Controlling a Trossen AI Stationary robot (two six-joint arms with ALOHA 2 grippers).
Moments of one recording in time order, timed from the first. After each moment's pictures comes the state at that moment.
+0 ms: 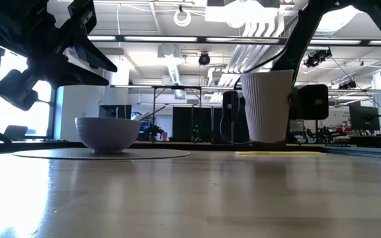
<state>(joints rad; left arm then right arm) -0.50 1.16 0.36 0.41 -0.61 1.02 -0.46 1.97 0.89 -0.22 -1.55 1.79</state>
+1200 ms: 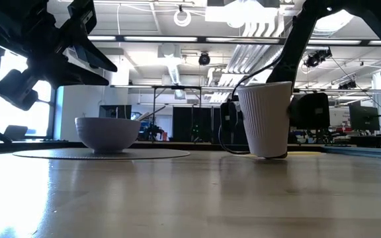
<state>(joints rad) -0.50 1.16 0.36 0.41 -0.61 1.02 -0.44 2.06 0.89 -0.22 -1.48 1.81</state>
